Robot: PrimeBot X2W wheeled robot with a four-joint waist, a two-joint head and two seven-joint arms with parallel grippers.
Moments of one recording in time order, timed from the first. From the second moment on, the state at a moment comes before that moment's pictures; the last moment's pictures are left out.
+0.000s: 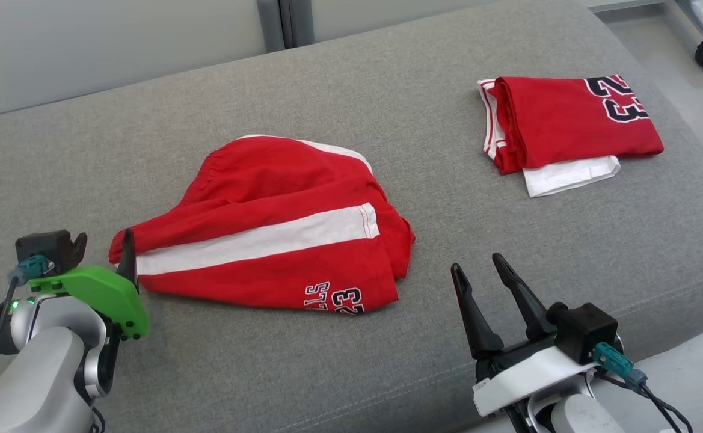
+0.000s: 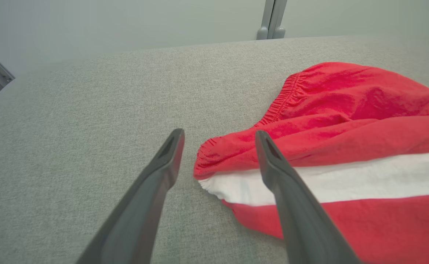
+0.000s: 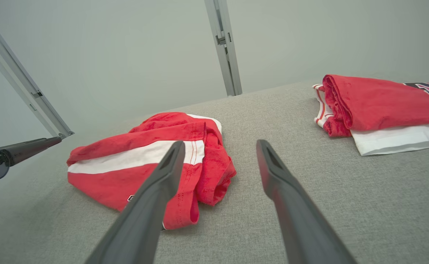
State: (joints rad) left arm -0.50 0.47 -0.57 0.59 -0.81 0.17 -0.05; right arm -0.08 -0.05 0.29 0.12 0.29 0.13 -0.26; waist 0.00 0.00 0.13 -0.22
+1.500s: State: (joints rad) left arm 0.16 0.08 0.01 0.10 -0.24 -0.05 -0.26; right arm 0.00 -0.05 0.25 0.19 0.32 0.13 -0.26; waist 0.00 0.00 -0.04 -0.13
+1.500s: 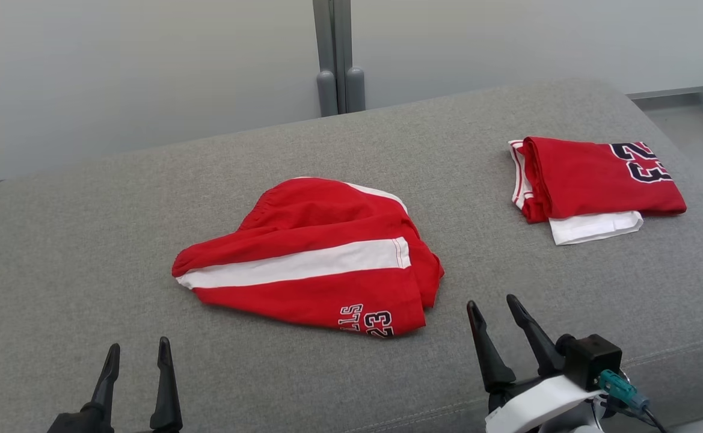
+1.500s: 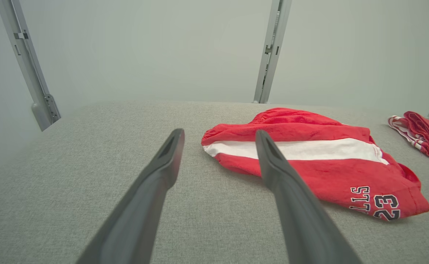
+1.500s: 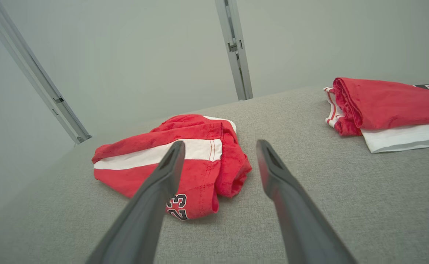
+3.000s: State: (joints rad) left arm 0.05 0.11 -0.05 0.09 -0.25 -0.13 -0.26; right arm -0.76 -0.05 0.61 1.22 0.73 0.13 -0.26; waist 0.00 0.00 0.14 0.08
